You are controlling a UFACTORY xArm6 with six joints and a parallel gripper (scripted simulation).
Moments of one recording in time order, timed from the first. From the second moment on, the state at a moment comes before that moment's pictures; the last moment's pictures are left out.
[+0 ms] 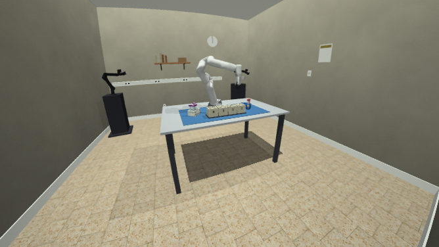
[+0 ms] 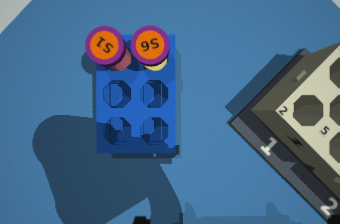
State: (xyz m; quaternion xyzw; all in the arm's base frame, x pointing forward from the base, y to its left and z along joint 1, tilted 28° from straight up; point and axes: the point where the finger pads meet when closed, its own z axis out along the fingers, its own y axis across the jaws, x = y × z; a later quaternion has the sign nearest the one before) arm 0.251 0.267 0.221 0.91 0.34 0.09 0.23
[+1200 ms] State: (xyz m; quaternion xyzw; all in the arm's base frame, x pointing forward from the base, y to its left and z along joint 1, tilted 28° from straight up) arm 0.257 0.279 0.150 0.91 0.34 0.09 0.23
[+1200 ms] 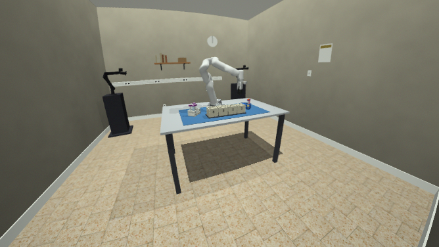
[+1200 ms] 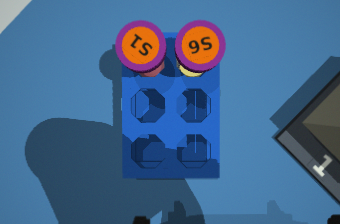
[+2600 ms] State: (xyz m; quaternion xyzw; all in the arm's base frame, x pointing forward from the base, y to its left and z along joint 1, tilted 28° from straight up) arm 0.270 0.265 0.115 0.91 0.34 0.09 0.23
